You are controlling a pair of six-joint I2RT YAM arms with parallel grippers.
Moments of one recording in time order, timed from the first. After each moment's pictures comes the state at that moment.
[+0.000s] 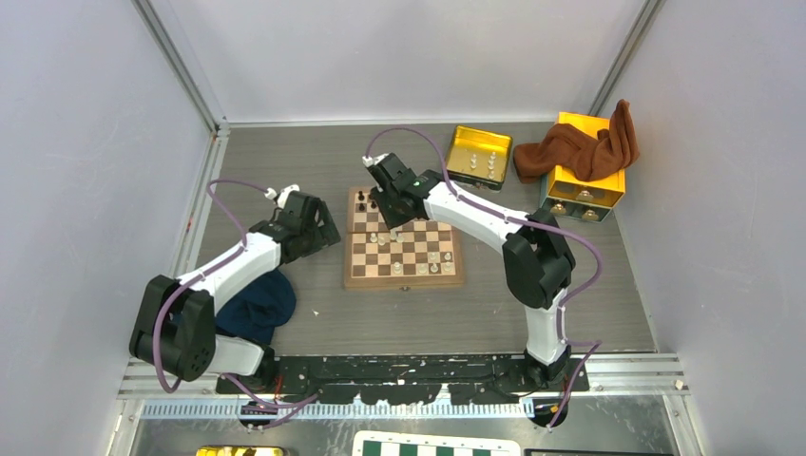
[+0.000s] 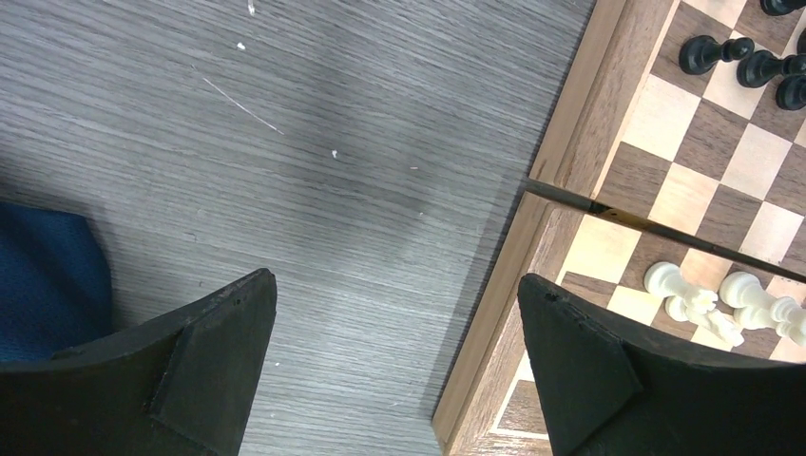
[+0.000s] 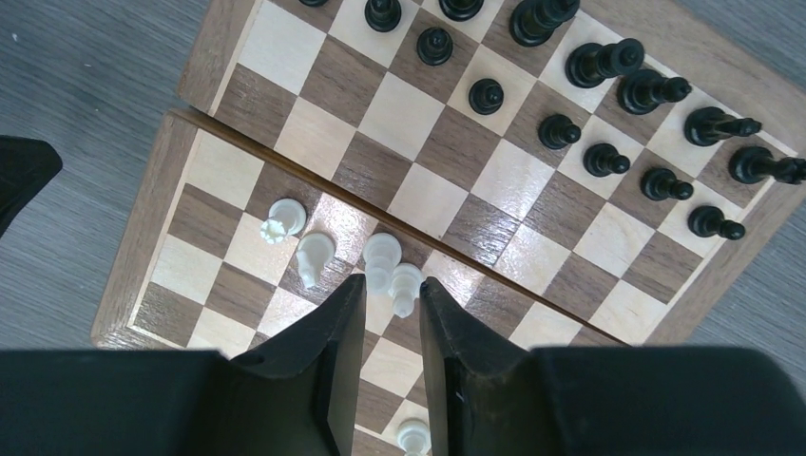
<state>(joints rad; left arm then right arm) -0.38 1.37 0.80 -0.39 -0.26 -0.71 0.78 1.94 1.61 -0.63 0.15 0.21</state>
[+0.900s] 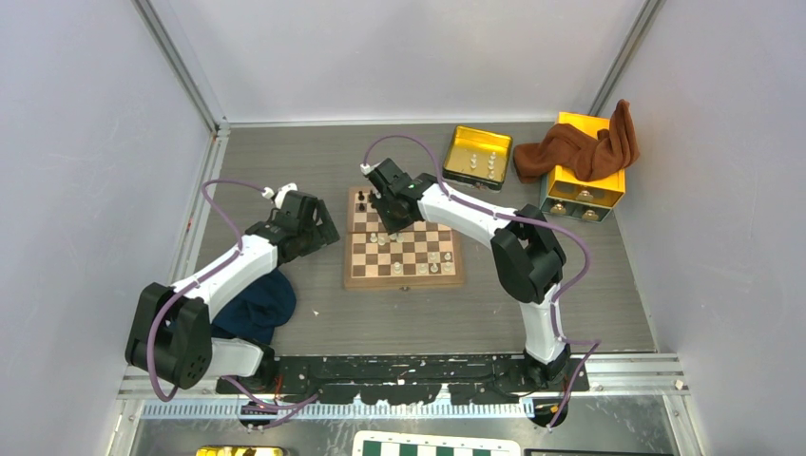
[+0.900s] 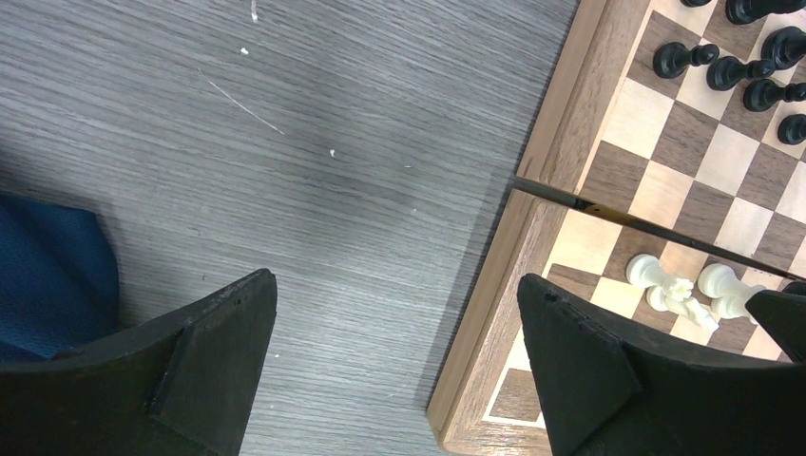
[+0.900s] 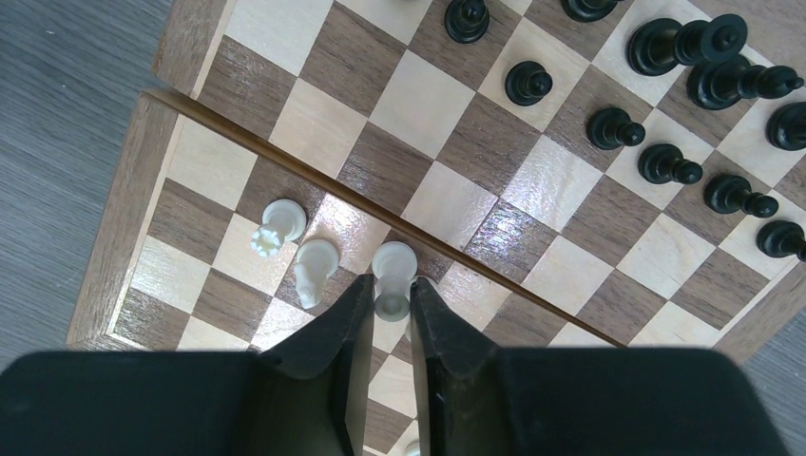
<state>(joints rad) -0.38 1.32 0.80 -0.40 -0.26 -0.71 0.78 2.01 1.61 -0.63 0.10 0.21</state>
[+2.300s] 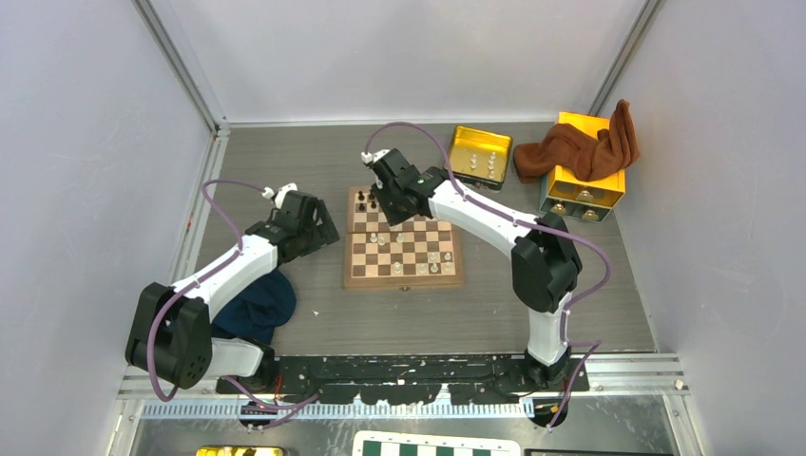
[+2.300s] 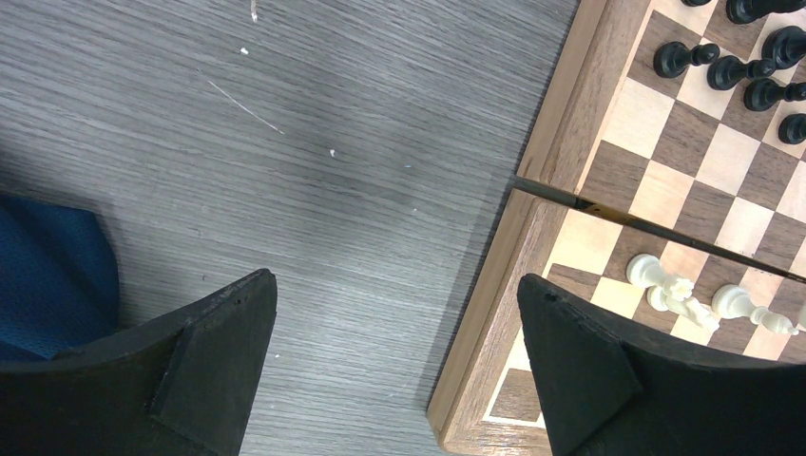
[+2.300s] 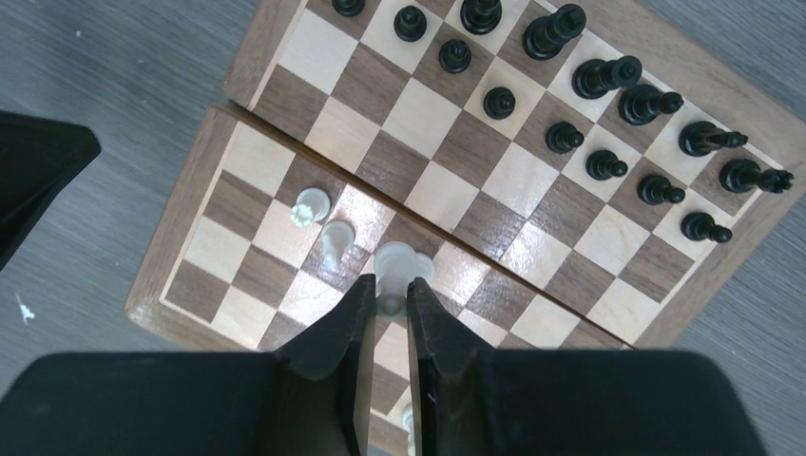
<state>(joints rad) -0.38 1.32 0.80 -0.40 -0.26 -0.71 0.78 1.91 1.62 -0.64 0.11 0.19</state>
